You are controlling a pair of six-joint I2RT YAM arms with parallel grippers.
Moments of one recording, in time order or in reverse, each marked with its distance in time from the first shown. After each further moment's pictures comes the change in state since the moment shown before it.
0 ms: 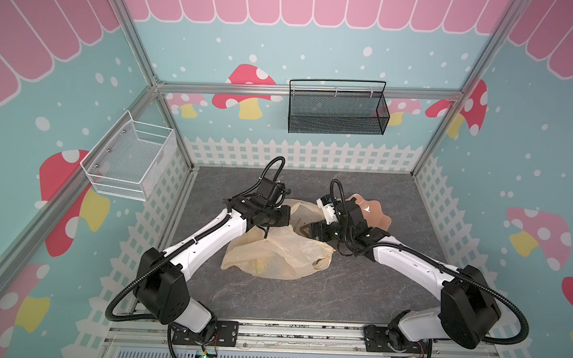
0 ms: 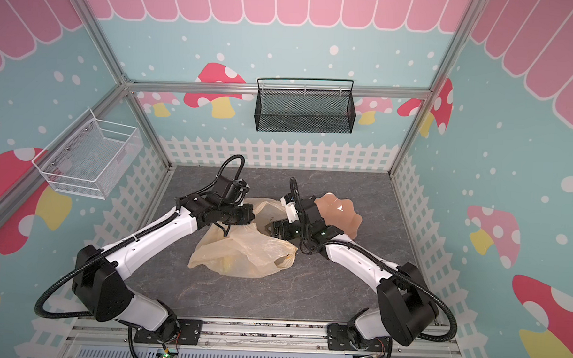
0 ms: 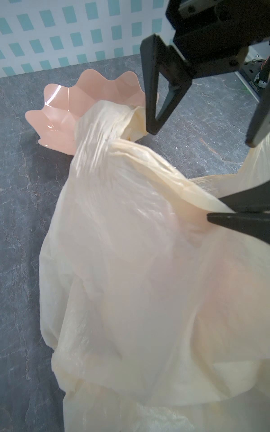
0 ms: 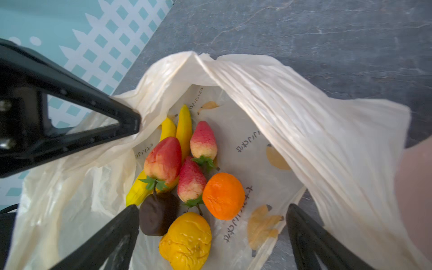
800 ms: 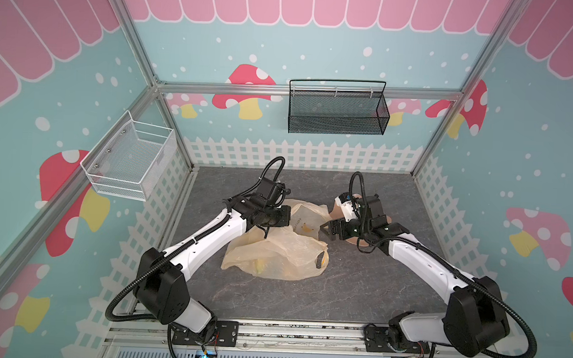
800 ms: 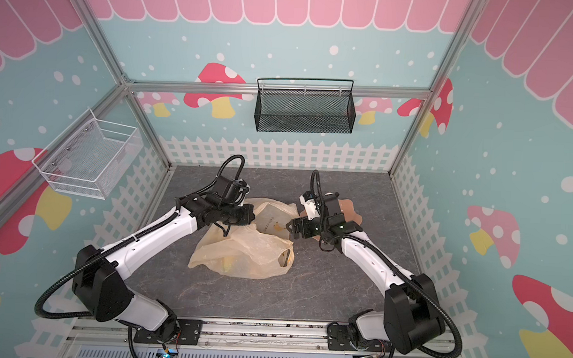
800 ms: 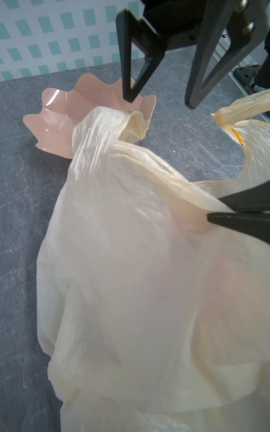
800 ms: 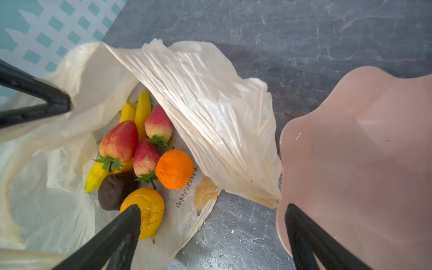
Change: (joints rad) left arm 0.001 0.000 0.000 0.000 0.021 0.000; right arm -0.189 -0.030 0.014 -0.193 -0.076 -0.187
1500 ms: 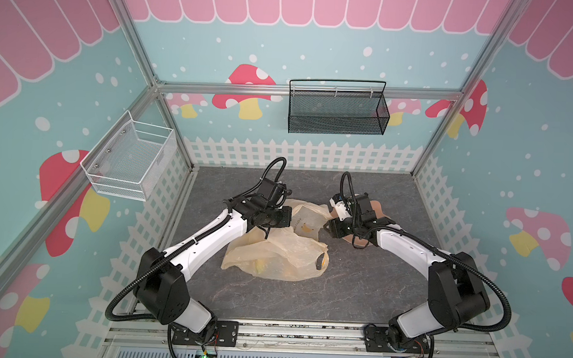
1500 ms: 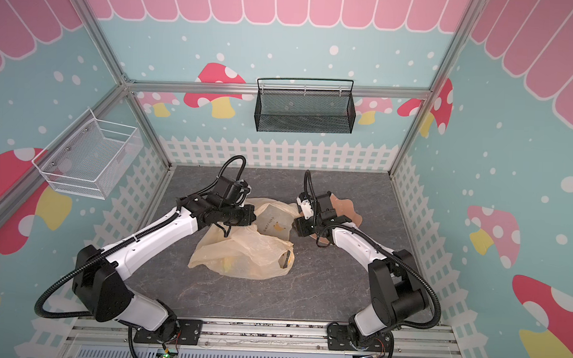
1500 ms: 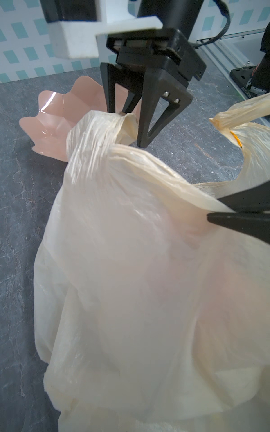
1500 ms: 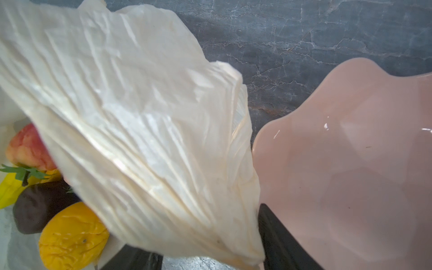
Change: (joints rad) left arm -0.012 0.000 0.000 0.000 0.004 0.003; right arm 0.000 0.154 0.053 0.032 0.113 -0.108
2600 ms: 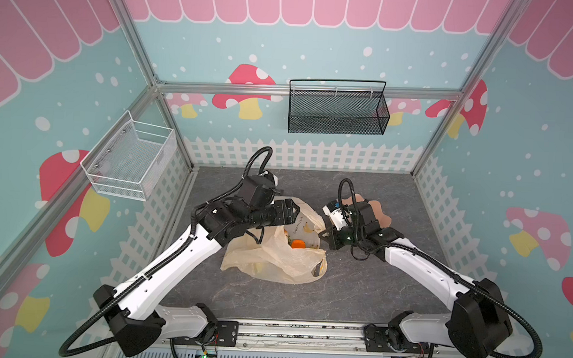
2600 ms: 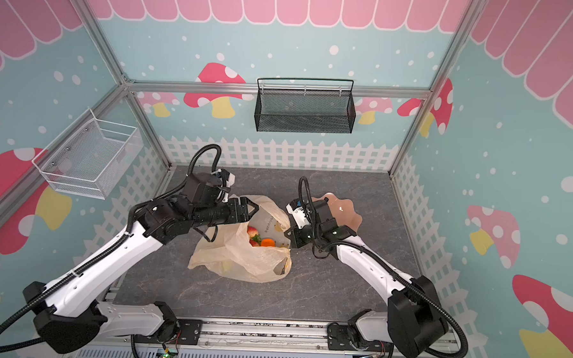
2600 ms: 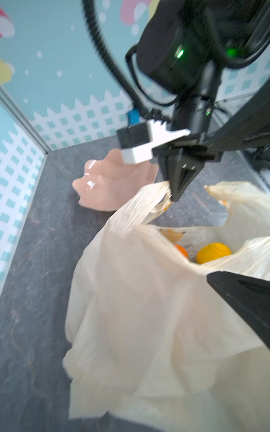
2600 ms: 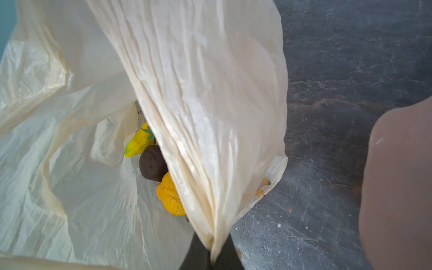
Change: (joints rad) left arm -0.184 -0.266 0.138 -0.172 -0.132 -0.254; right arm 0.111 -0.214 -0.079 -0.063 -0.200 0.135
